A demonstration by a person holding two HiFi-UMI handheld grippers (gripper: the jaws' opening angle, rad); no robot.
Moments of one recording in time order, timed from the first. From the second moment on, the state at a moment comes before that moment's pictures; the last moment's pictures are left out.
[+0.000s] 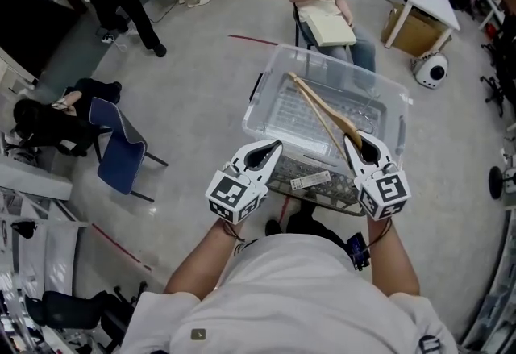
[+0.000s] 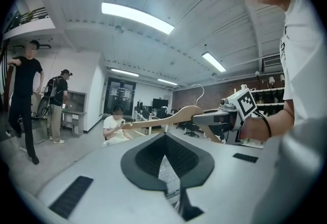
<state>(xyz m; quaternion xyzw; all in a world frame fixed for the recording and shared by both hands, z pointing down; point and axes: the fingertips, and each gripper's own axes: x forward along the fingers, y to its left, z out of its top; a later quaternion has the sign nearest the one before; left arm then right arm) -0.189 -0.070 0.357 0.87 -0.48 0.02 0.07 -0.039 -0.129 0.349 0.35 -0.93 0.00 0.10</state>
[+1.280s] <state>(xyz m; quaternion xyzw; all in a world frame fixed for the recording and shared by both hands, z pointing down) -0.161 -0.303 0.485 0.82 -0.53 0.08 0.20 -0.036 -0.348 0.573 0.22 -0.93 0.13 0.26</state>
